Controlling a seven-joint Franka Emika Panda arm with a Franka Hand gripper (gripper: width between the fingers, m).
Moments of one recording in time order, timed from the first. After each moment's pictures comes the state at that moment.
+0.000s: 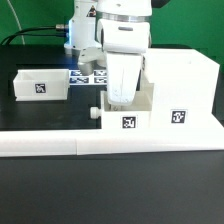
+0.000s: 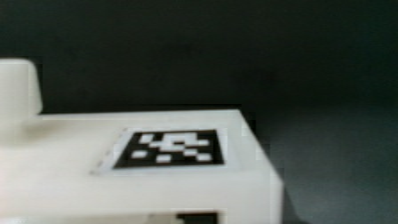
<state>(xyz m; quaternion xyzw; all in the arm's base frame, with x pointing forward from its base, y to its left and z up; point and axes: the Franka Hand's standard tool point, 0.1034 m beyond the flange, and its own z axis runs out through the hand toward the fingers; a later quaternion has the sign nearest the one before) 0.541 0.013 0.013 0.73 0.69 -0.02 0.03</state>
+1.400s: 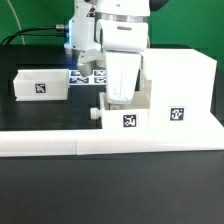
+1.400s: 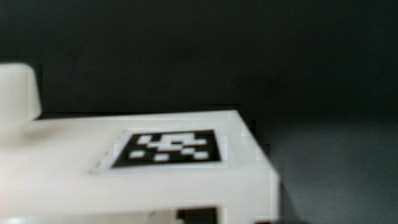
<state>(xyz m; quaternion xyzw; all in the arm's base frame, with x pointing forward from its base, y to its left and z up) 0.541 0.013 0.011 0.73 0.68 -0.01 0.05</state>
